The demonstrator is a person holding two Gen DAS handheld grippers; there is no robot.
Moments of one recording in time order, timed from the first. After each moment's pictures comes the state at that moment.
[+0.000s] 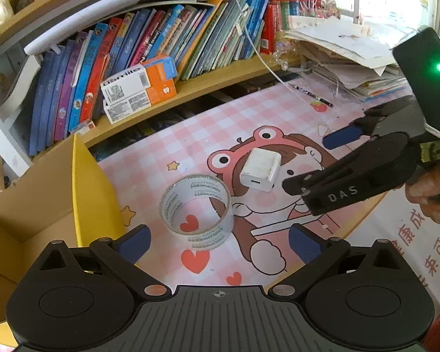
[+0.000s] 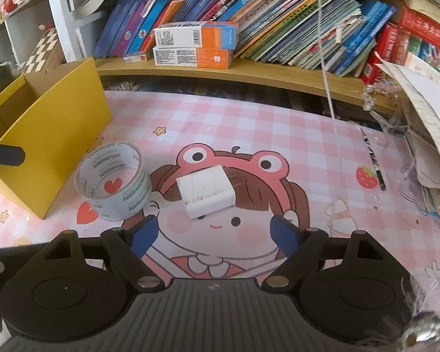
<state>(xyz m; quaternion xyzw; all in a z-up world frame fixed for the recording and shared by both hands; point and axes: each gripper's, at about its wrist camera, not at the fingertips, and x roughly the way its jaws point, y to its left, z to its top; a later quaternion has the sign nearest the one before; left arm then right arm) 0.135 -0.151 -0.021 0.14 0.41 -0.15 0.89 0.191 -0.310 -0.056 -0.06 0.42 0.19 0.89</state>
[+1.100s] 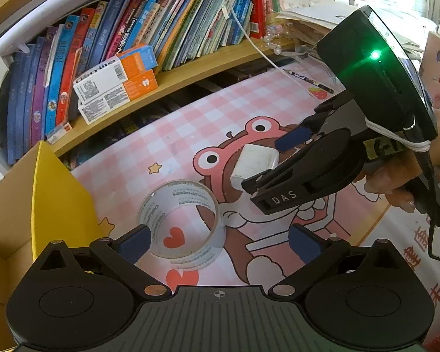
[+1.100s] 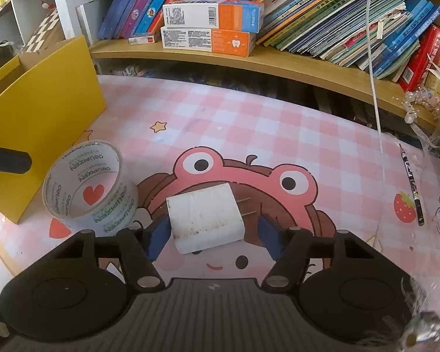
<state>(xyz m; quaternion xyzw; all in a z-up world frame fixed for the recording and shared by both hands) 0.166 -0.171 -0.047 0.16 0.42 -0.16 0.88 0.244 -0.291 -0.091 -0.09 0.43 0.23 0.87</state>
